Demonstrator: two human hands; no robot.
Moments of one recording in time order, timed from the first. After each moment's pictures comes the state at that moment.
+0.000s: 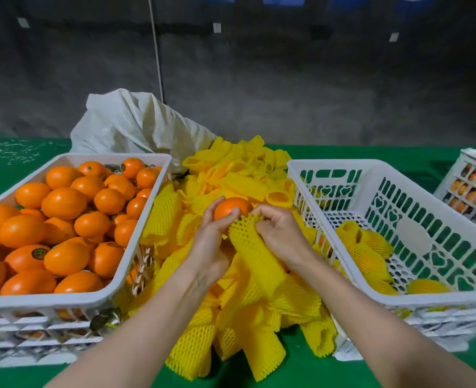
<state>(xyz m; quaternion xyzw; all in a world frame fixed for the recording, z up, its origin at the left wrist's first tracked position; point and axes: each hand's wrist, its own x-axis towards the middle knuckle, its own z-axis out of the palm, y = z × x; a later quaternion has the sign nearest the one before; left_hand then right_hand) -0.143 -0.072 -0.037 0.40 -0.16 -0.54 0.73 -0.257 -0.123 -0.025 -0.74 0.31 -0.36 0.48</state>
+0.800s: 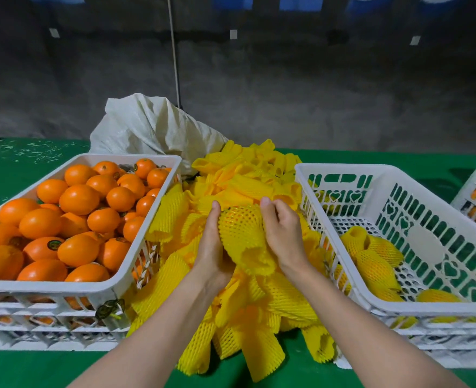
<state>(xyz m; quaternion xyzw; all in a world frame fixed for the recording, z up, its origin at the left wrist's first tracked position) -0.153 -0.067 -0.049 0.38 -0.17 -0.58 0.70 -0.251 -0.123 -0.035 -0.69 0.31 -0.51 0.41</state>
